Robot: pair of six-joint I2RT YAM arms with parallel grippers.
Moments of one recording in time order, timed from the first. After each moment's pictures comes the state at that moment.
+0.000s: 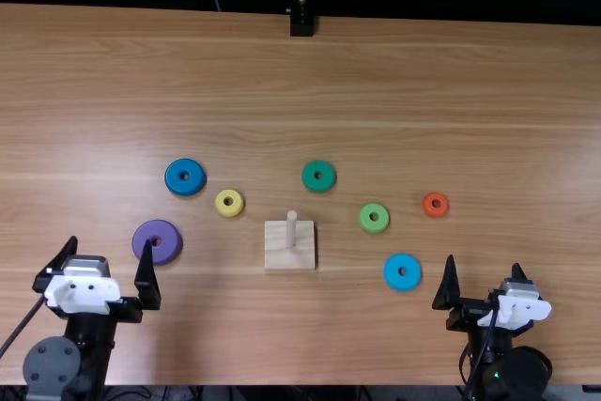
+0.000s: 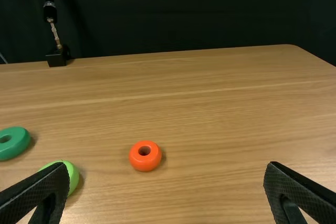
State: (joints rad) left arm -0.06 0.24 0.32 -0.20 -0.02 -0.06; right arm -0.06 0.03 0.05 -0.14 0.04 0.01
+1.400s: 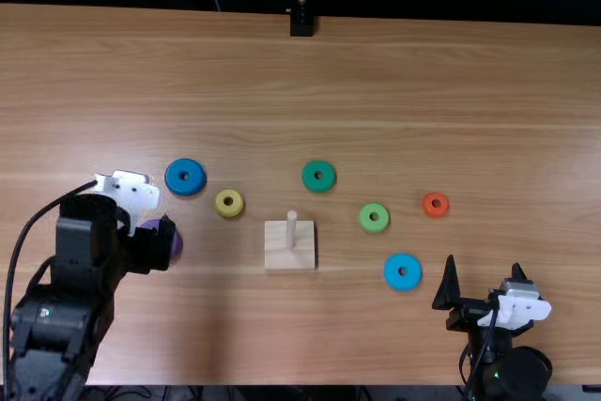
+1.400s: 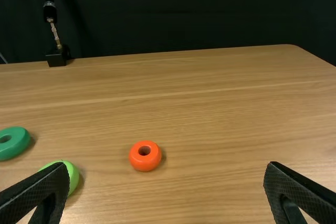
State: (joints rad) left arm -0.11 1.02 0.83 -0.59 -0.08 0.08; right arm -0.06 0.03 0.05 -0.14 0.04 0.01
